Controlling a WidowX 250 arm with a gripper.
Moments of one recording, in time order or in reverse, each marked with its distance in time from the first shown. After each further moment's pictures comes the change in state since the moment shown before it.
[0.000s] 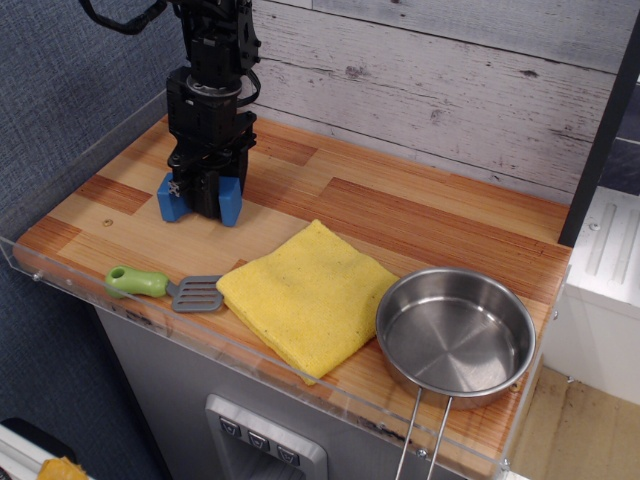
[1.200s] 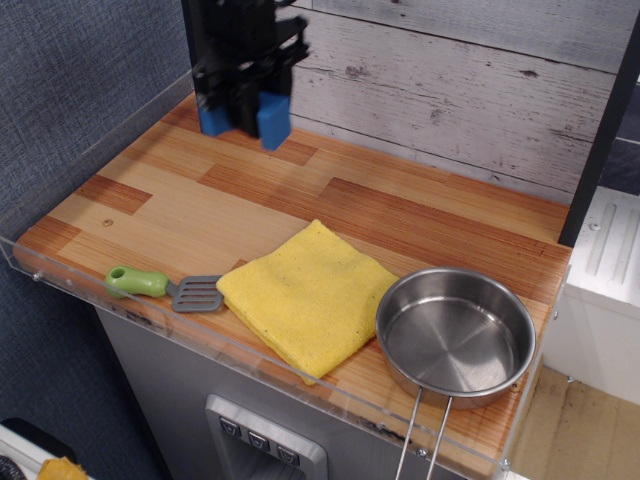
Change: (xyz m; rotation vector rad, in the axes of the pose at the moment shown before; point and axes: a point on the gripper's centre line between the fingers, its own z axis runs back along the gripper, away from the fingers) arm -0.037 -0.017 0.099 -0.211 0.016 -0.223
